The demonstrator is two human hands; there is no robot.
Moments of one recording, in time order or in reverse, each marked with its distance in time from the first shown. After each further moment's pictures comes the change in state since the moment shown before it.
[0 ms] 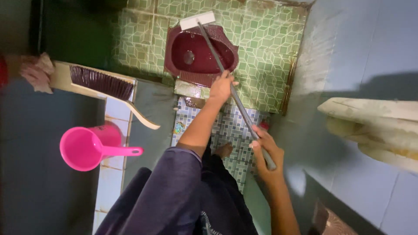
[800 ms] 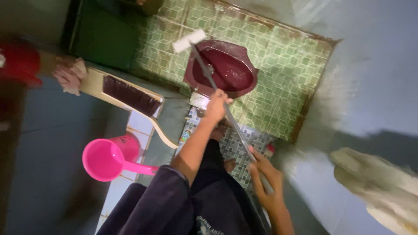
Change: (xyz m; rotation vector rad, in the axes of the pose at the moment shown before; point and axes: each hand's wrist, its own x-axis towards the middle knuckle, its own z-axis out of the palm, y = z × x) left_hand -0.016 -0.062 -0.086 -0.095 0.236 -0.101; right_hand 0.058 -0.025 0.047 -0.072 -0.227 -0.131
